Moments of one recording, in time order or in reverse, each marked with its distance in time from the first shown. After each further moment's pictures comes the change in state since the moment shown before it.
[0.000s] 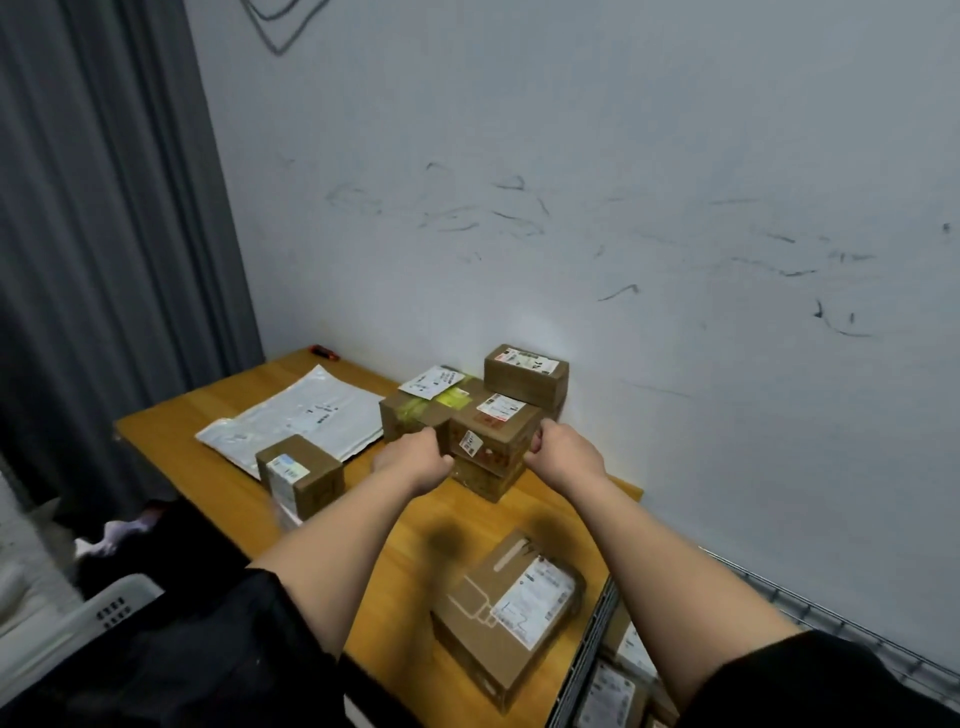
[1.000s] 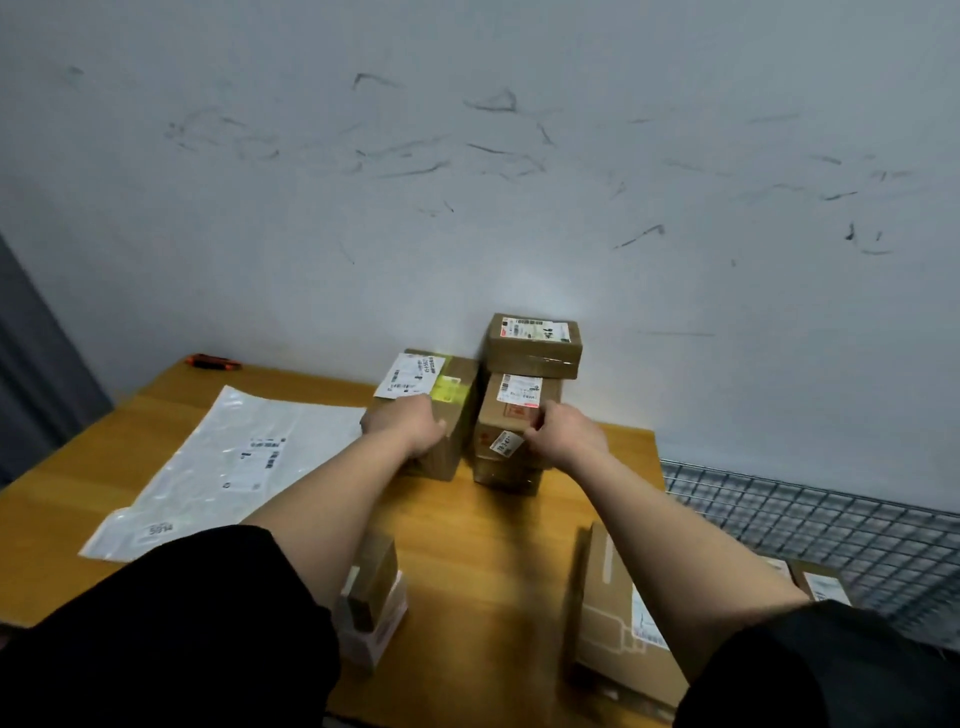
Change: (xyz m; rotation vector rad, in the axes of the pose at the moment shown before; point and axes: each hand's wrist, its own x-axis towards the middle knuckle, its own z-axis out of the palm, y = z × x) left_hand 0.233 -0.134 -0.011 0.140 -0.180 0.346; right_hand 0.126 -0.119 0.102 -0.021 -0.002 0.424
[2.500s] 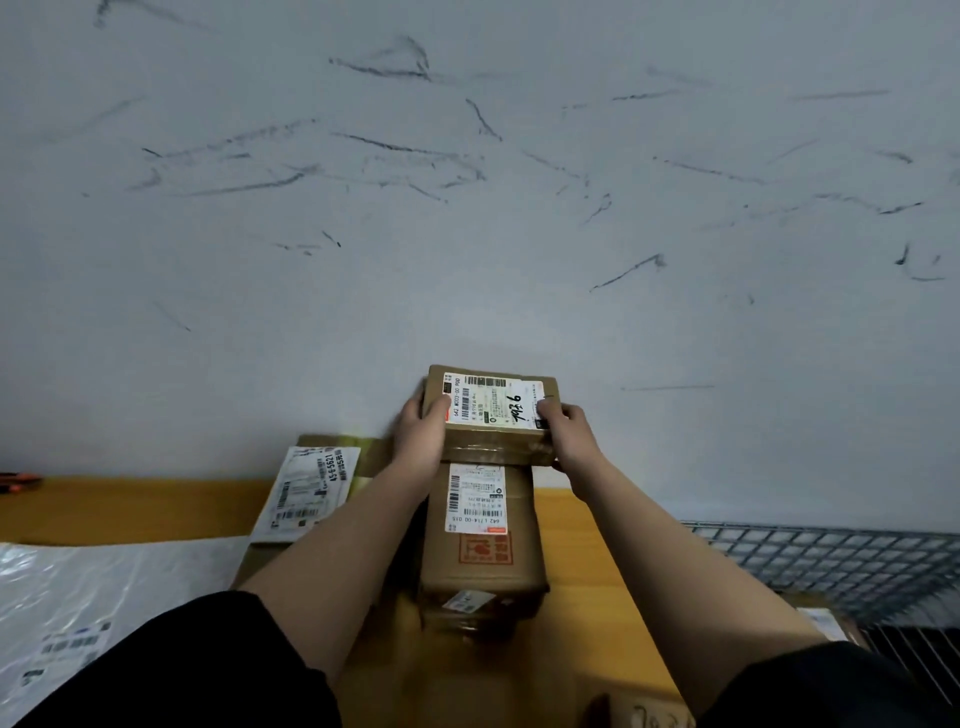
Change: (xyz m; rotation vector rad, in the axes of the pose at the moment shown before) left_hand 0.253 0.110 0.029 -1.433 -0.157 -0.140; right_hand 0.242 0.068 0.000 1.069 0.108 0.473
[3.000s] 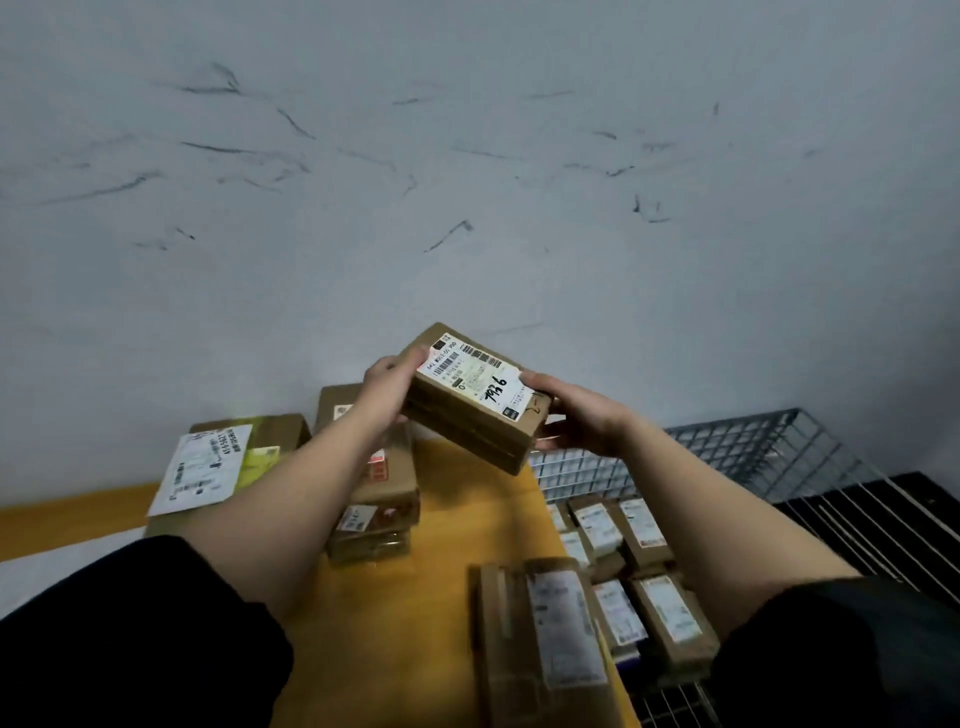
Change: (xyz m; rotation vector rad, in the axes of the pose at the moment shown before) left_hand -0.136 0.022 0.074 0.191 -0.245 0.101; right_hand -0.153 0.013 -0.188 -0.014 -0.281 0.016
